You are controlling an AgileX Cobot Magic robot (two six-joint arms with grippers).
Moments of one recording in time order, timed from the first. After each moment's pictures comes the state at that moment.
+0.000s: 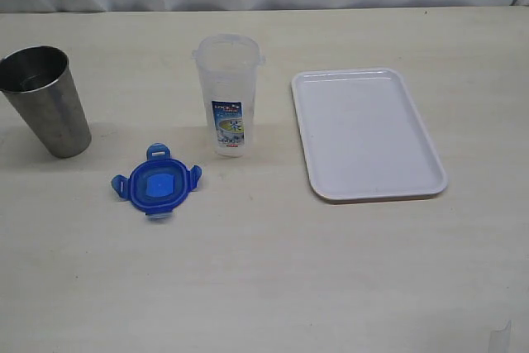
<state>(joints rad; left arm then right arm) -0.03 0.00 0.00 0.10 -0.46 -0.21 0.01 0.00 0.00 0.01 0.35 -0.05</state>
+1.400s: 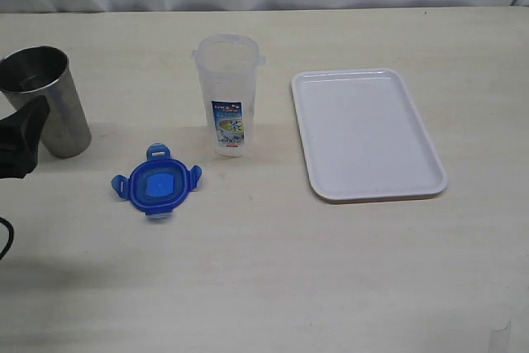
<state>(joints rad) -0.03 1.29 -0.05 0.17 -1.00 -0.10 0.01 0.00 0.00 0.01 0.35 -0.05</state>
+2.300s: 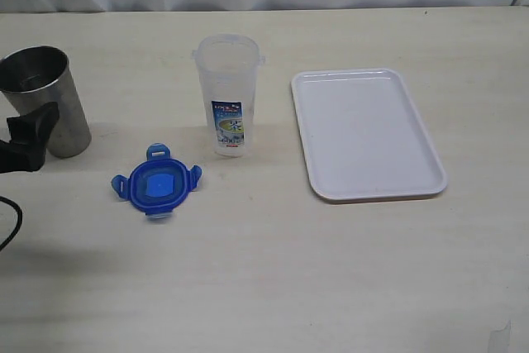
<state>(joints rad) -0.03 1.30 -0.15 0.21 -0.75 -0.10 0.01 0.00 0.00 0.01 0.35 -0.05</state>
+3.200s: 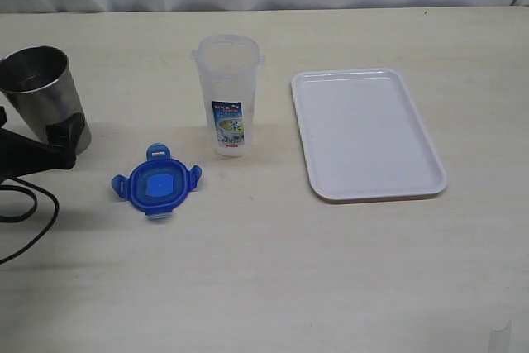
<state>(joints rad) -0.03 1.84 -0.24 0.13 -1.14 -0.06 0.01 0.00 0.00 0.01 0.35 -0.05</state>
